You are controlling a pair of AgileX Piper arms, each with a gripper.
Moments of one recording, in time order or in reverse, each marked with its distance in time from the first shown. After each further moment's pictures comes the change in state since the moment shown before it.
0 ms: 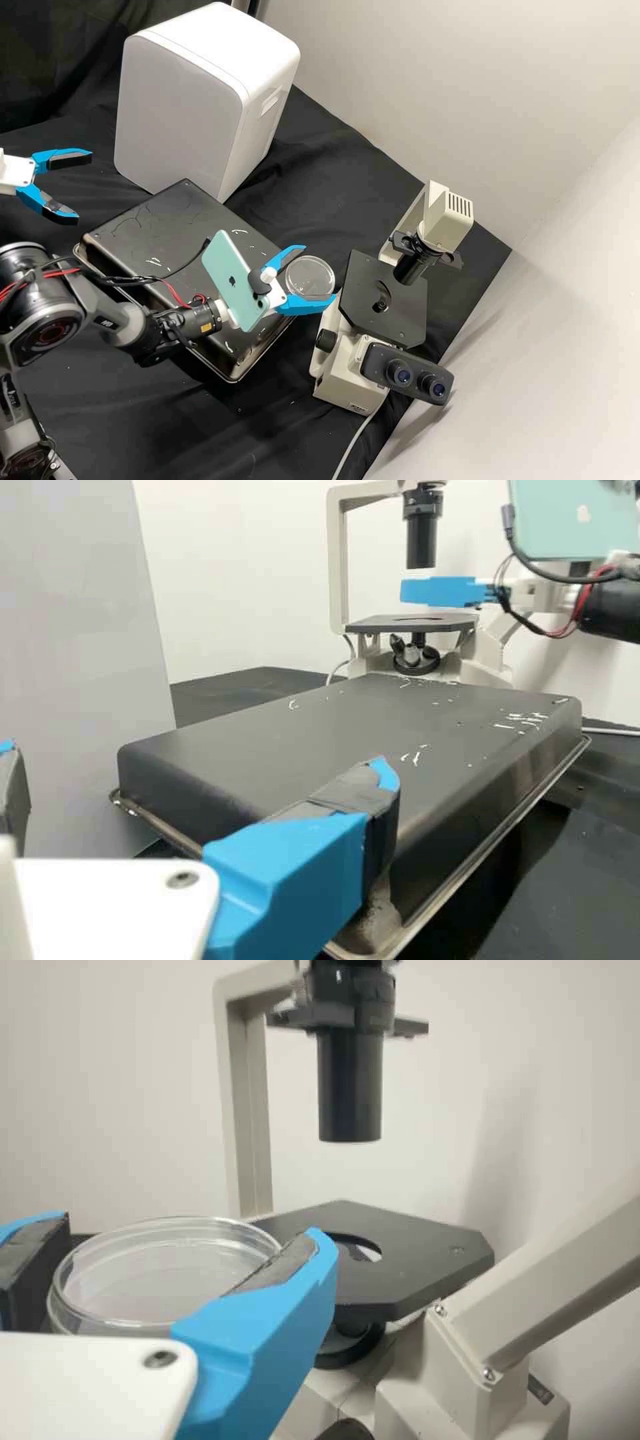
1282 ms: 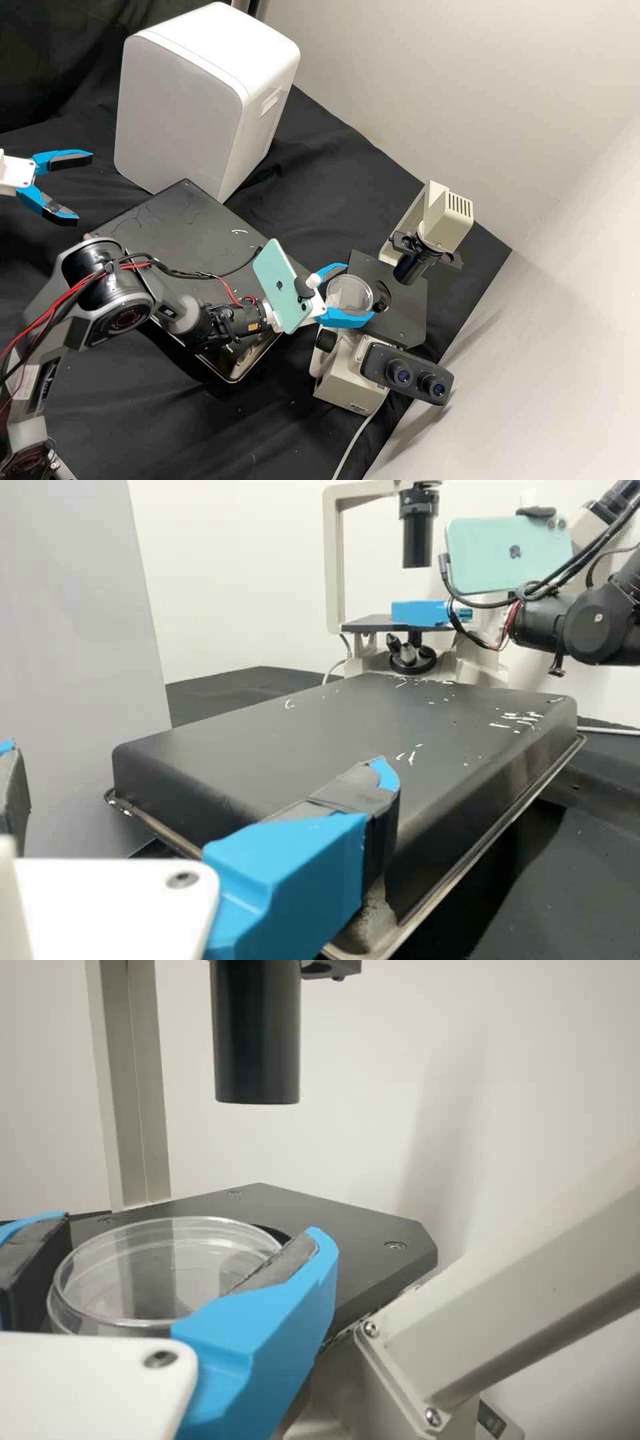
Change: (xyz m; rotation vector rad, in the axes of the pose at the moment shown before) left arm 0.000 -0.001 0.001 -0.001 -0.005 -0.003; right arm 0.073 -0.008 0.035 -0.051 -0.146 0.039
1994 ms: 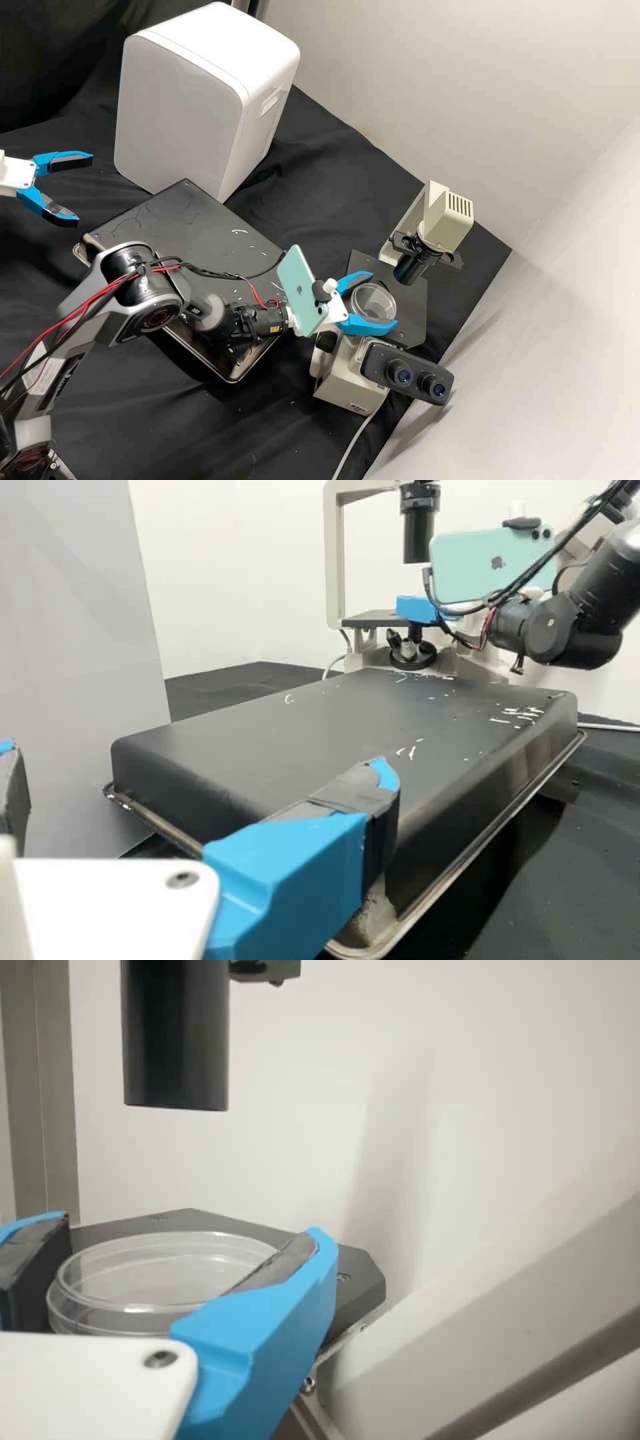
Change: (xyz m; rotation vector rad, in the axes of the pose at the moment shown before) left arm 0.001 -0.001 0.000 -0.003 -0.001 -0.007; right arm 0.042 -0.006 0.016 -0.039 -0.074 0.072
